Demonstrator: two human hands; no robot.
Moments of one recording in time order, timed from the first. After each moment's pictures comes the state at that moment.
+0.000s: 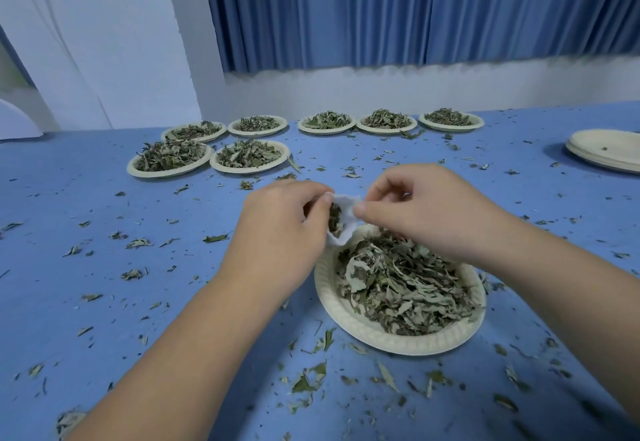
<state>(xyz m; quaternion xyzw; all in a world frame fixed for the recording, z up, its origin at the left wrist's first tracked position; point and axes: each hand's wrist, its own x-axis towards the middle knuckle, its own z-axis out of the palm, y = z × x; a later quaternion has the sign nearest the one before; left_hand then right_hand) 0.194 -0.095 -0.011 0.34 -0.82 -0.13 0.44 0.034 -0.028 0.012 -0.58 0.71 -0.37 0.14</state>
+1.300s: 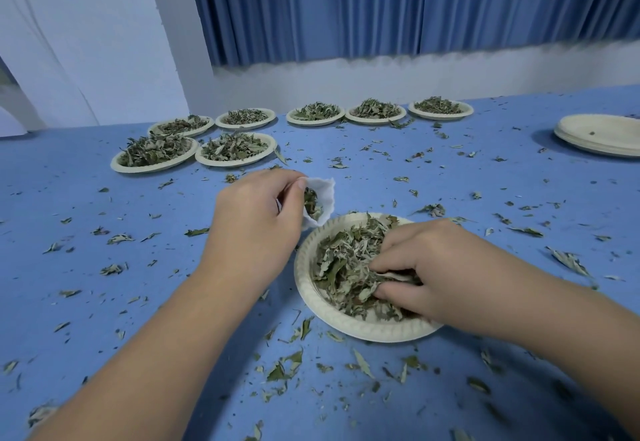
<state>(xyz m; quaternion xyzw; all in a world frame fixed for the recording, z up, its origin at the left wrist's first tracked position) 0.189 -0.097 -0.021 0.35 -0.81 -0.08 0.46 0.023 0.024 -0.022 -0.76 0.64 -0.13 0.02</state>
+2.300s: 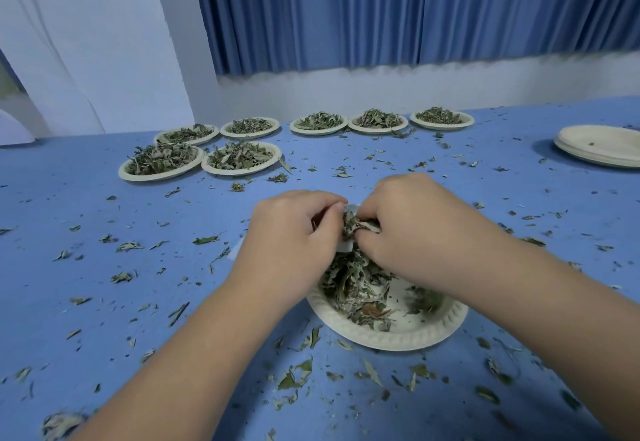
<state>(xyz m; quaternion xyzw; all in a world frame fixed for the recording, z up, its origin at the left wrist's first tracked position) 0.181 -0.082 -0.017 0.30 -0.83 -0.17 0.45 0.055 -0.012 0.016 -0.65 0.75 -0.15 -0.04</state>
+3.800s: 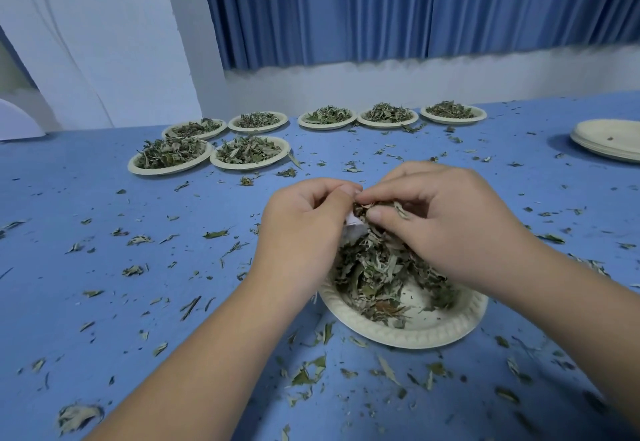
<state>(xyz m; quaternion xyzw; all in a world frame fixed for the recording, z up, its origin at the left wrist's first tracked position) 0.175 -0.075 -0.014 0.33 -0.64 -0.53 0.45 0.042 -0.006 0.003 -0.66 0.63 -0.41 0.02</state>
